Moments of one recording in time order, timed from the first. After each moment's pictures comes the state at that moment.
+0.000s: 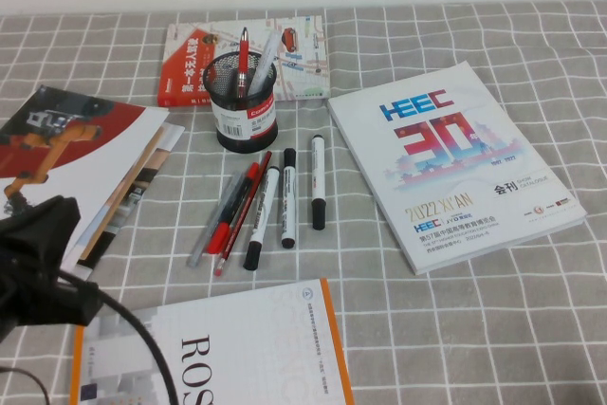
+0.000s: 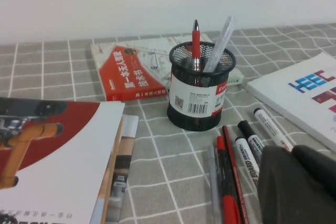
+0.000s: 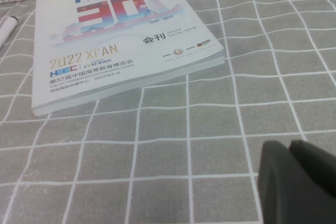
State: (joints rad) right arm 0.05 -0.02 0.03 0.14 0.41 0.03; left arm -0.34 0.71 -0.34 0.29 -0.04 -0.30
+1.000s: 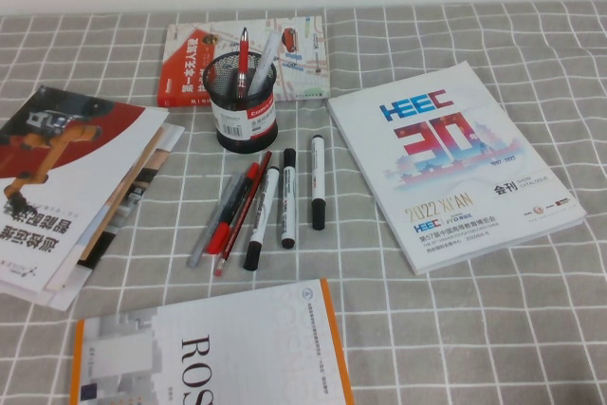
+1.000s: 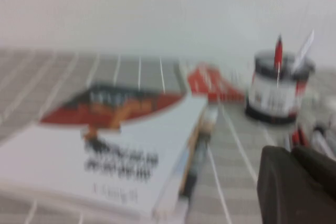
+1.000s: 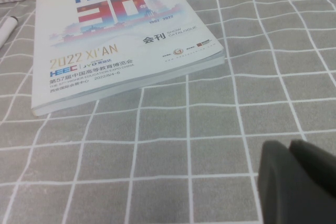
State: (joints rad) right arm 0.05 -0.02 0.03 0.14 0.41 0.03; left arm -0.10 -0.01 0.02 -0.16 0.13 0.11
